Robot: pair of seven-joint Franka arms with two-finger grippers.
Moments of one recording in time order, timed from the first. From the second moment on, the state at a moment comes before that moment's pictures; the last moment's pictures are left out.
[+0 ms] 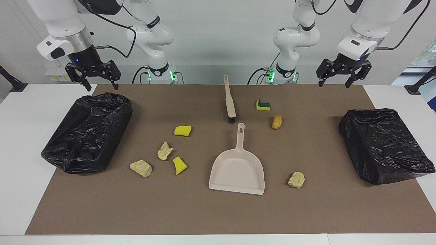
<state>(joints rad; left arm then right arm) -0.02 -0.04 -0.15 -1.54 0.00 1.49 -0.02 -0.02 -0.06 -0.06 -1.62 0.02 1.61 -0.11</state>
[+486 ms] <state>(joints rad) -0.20 -0.22 -0.17 -1.82 -0.05 1.54 -0.15 0.01 -0.05 -0.04 -1.62 0.02 1.66 -0.11</state>
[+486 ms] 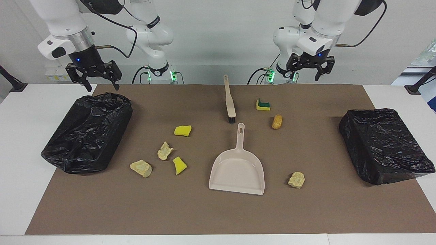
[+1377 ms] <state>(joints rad) -0.60 -0.36 -0.17 -2.21 -0.15 1.77 -0.46 0.28 0.21 0.02 -1.58 0.15 2.01 0.37</state>
